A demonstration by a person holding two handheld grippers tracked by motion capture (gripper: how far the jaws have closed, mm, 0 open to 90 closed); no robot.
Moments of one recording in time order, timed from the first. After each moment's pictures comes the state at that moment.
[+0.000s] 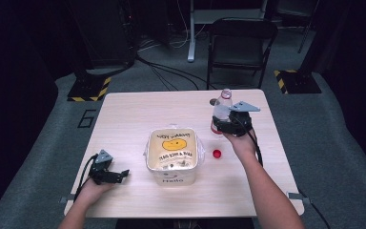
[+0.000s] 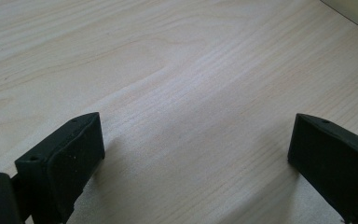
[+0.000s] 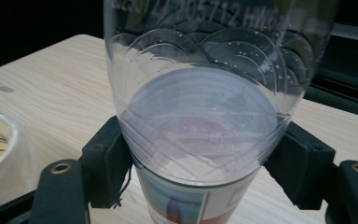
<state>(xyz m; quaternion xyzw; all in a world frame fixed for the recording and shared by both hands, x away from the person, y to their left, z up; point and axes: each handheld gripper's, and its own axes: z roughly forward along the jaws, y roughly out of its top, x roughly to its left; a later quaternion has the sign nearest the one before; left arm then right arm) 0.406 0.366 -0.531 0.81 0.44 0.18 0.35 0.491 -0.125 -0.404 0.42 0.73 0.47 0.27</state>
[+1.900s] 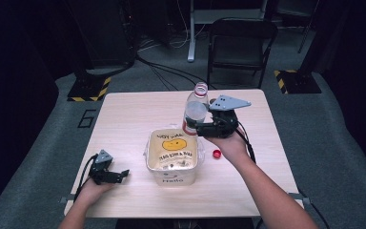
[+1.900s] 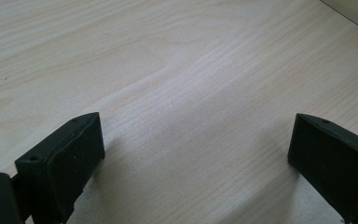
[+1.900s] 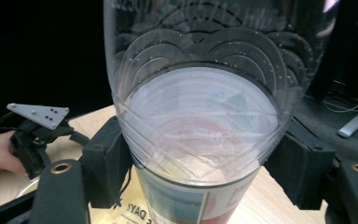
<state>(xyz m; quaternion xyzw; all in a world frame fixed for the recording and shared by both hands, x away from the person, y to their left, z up) 0.406 0.366 -0.531 0.81 0.44 0.18 0.35 0.427 -0.064 -0.313 0.27 0.76 0.55 0.21</state>
